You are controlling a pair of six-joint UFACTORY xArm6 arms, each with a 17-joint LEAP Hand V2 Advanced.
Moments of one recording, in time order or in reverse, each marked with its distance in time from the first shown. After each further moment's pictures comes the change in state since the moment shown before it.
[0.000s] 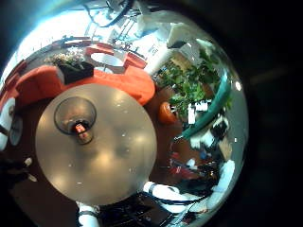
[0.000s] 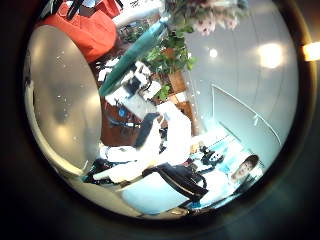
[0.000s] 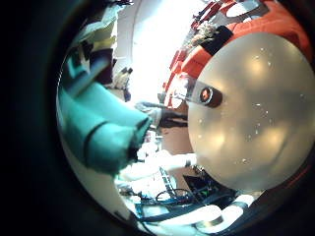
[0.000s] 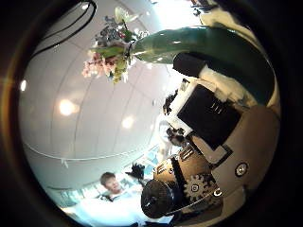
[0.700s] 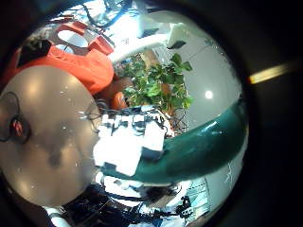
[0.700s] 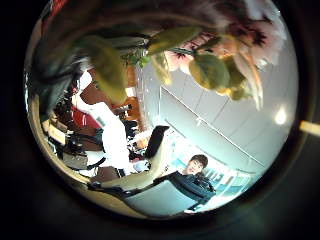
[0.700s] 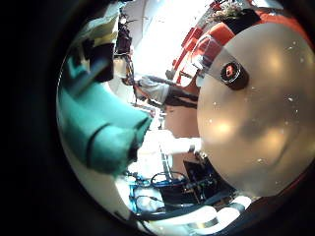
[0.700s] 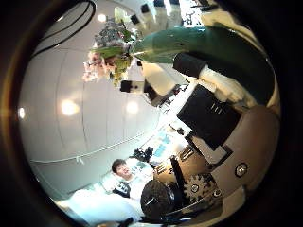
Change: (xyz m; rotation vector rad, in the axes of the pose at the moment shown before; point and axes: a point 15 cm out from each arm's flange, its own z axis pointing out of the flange) left arm 0.052 -0.016 0.014 -0.193 0.517 -0.099; right arm 0.038 0.014 0.098 -0.236 -0.014 0.063
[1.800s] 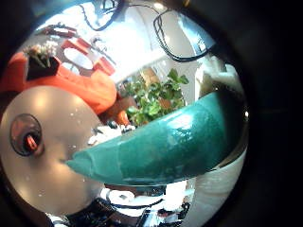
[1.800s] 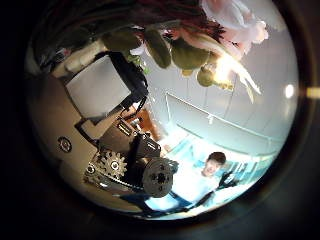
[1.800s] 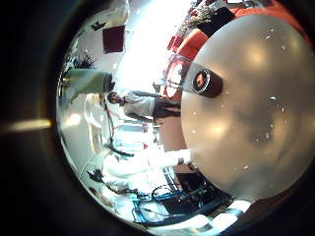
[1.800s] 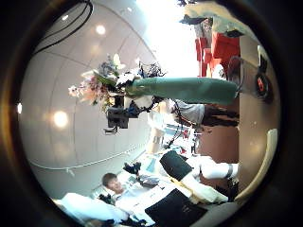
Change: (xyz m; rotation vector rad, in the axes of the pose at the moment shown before) left arm 0.044 -0.006 -0.086 0.368 -0.244 0.273; right arm 0.056 -0.030 -0.062 0.219 0.089 0.082
